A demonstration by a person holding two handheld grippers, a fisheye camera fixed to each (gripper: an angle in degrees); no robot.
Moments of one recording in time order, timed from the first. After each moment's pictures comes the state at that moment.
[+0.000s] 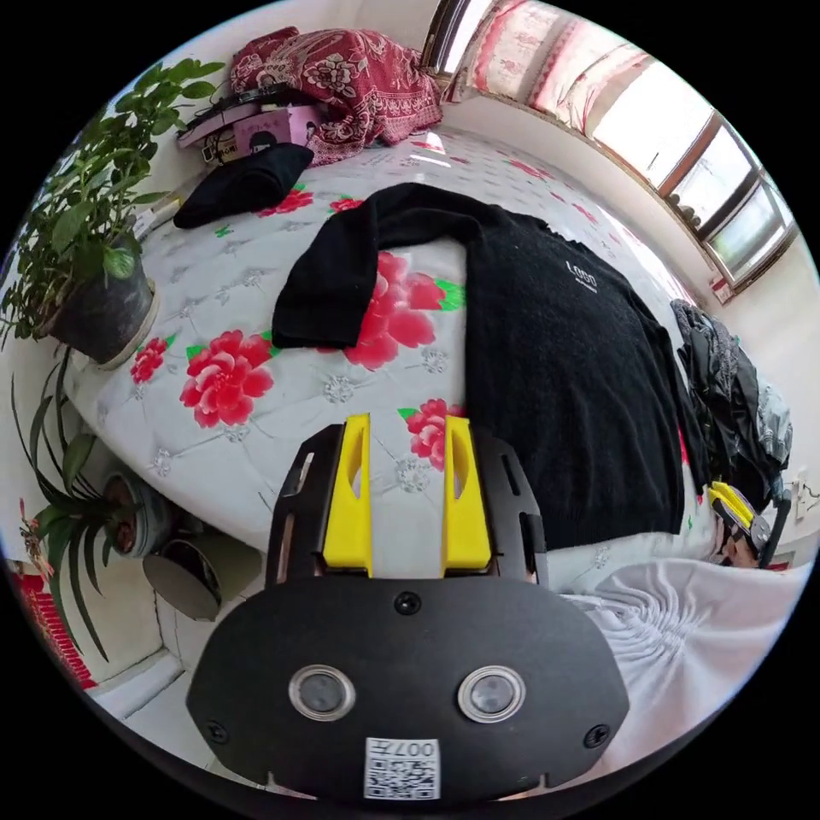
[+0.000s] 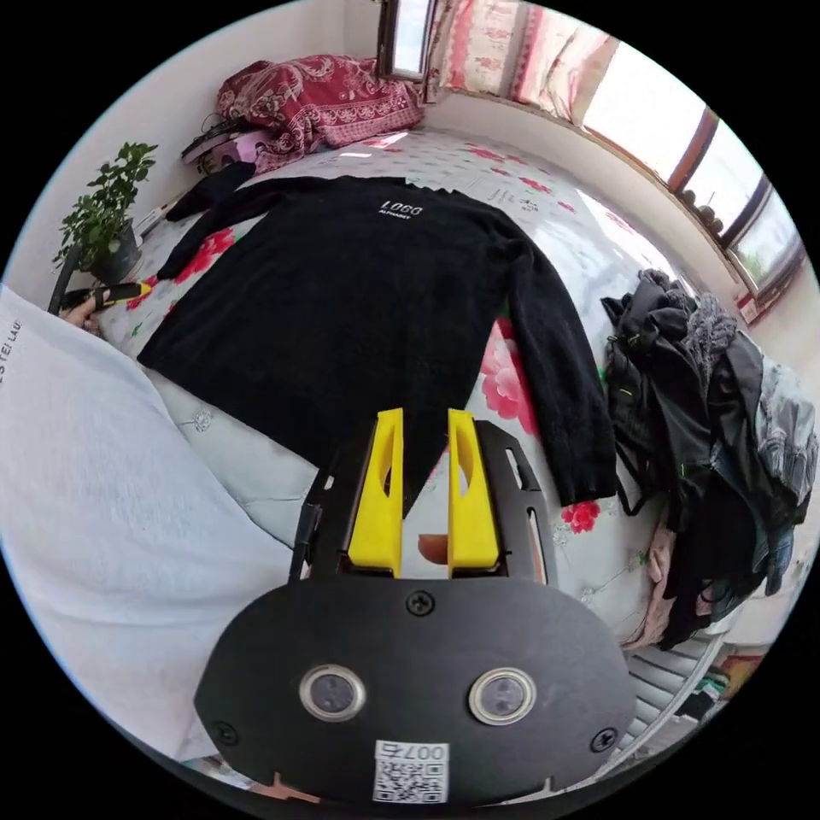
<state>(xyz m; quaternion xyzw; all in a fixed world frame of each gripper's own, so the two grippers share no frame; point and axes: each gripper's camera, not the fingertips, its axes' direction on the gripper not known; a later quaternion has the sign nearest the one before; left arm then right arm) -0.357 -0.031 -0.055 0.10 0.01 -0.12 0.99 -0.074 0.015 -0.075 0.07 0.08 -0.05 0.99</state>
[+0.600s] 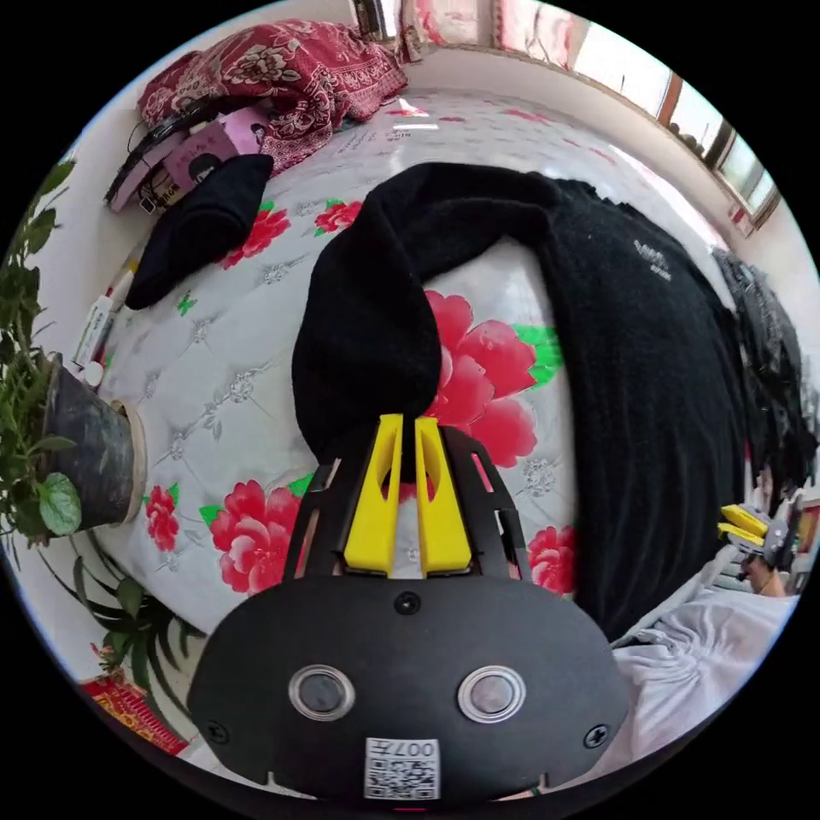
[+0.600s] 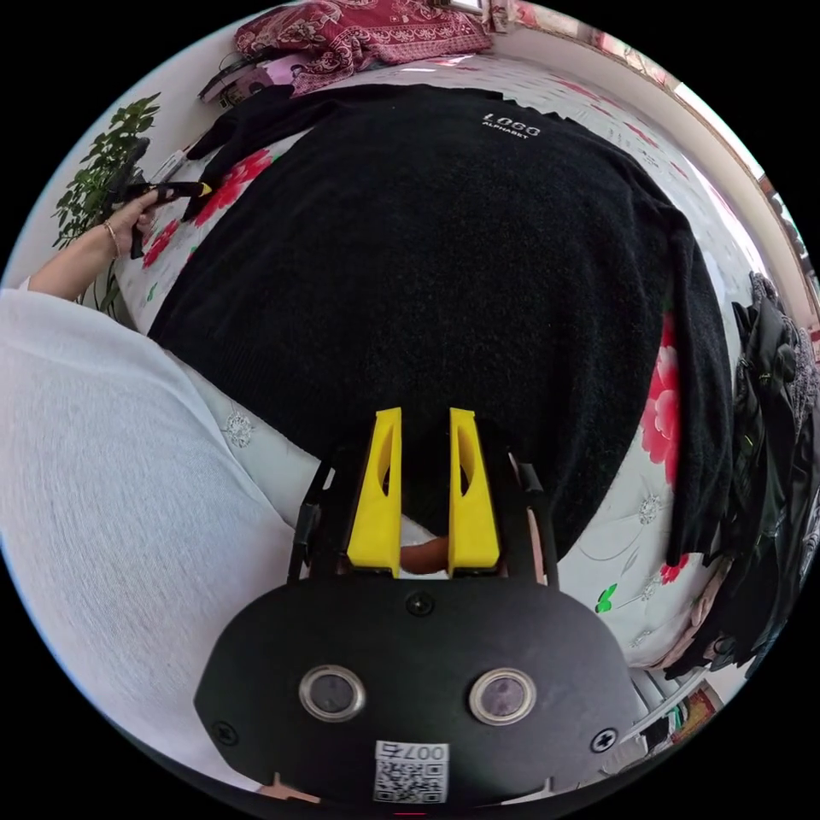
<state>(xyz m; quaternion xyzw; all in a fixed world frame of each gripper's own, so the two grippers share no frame) -0.487 -0.108 -0.030 0.12 0.12 -0.08 0.98 -0.112 -0.045 0.006 -0.05 -0.01 -0.07 1.00</state>
